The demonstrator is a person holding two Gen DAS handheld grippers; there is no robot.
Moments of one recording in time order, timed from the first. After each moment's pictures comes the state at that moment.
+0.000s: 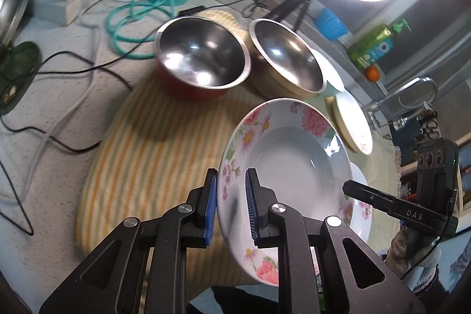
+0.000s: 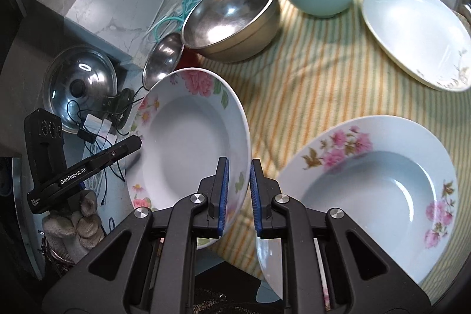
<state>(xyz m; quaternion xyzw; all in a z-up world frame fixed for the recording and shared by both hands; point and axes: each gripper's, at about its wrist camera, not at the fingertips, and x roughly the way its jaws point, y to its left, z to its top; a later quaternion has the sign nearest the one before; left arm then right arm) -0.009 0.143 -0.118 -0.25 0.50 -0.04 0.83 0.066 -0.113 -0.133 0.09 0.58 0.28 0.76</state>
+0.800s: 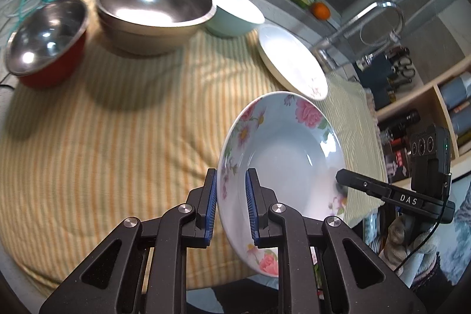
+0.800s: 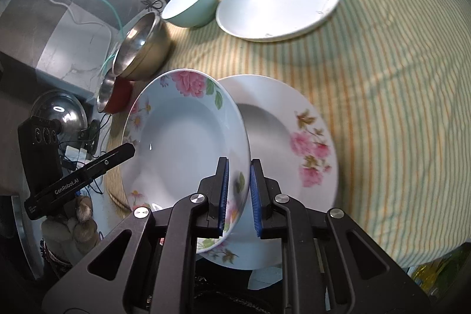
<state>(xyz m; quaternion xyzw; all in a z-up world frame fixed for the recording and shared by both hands) 0.018 0.017 -0.128 -0.19 0.54 -0.16 0.80 0.039 -0.256 -0.138 0.16 0.58 0.17 0.78</state>
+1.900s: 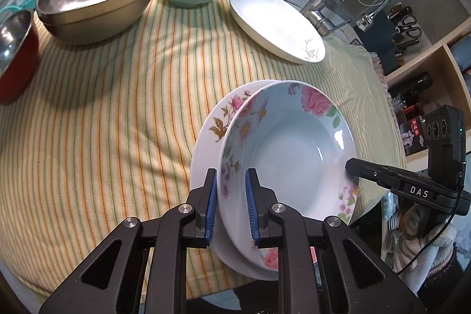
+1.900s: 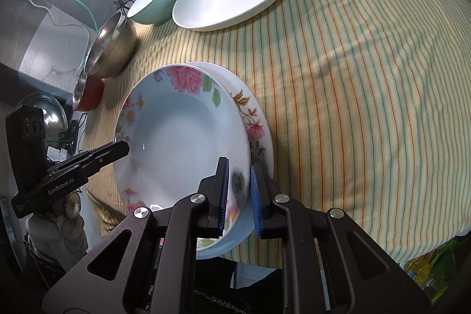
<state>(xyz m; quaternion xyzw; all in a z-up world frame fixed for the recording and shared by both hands) 0.030 -0.042 -0.146 -0.12 0.57 -0.17 0.79 0.029 -0.294 -0.160 0.15 0.59 0.13 0.78</state>
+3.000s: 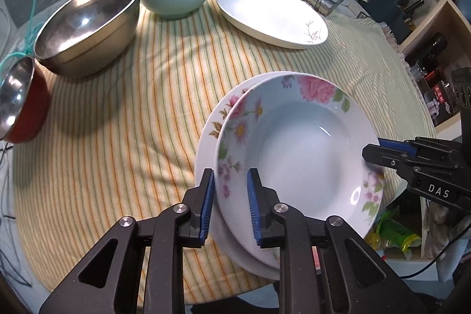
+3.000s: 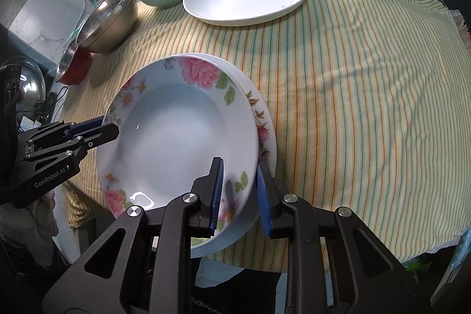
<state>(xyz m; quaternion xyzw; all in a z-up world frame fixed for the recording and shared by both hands) 0.029 -0.067 -0.144 -0.01 0.56 -0.15 0.81 0.029 -0.271 -0.156 0.04 0.59 0.12 0.80</state>
